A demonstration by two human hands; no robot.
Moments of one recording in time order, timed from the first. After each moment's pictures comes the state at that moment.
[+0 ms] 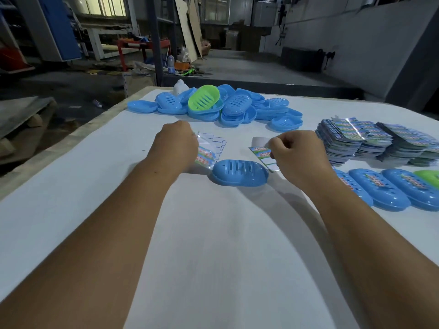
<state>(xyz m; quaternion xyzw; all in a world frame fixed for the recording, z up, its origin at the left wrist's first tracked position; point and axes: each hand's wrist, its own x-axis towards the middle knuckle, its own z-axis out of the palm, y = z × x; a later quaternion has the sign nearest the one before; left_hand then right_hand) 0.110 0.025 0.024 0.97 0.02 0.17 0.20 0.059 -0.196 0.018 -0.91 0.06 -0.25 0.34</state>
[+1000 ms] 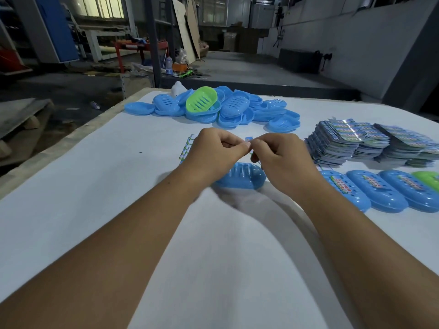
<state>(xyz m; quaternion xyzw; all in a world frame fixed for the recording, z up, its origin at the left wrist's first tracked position) 0.079 -0.025 0.017 0.81 -0.14 0.09 0.56 0.049 -0.178 0.019 -0.89 -0.05 -0.22 0.40</state>
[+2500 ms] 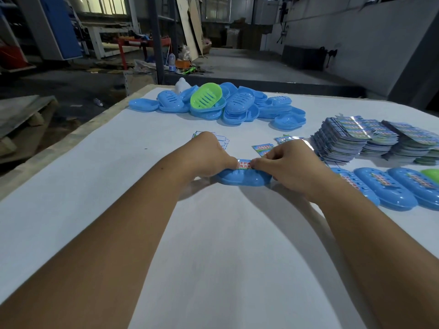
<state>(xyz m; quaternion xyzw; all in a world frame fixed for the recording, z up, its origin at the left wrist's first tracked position) 0.083 -0.005 0.028 0.89 -0.01 -0.09 0.45 0.054 -0.189 0.012 -0.92 0.03 -0.09 0.38</state>
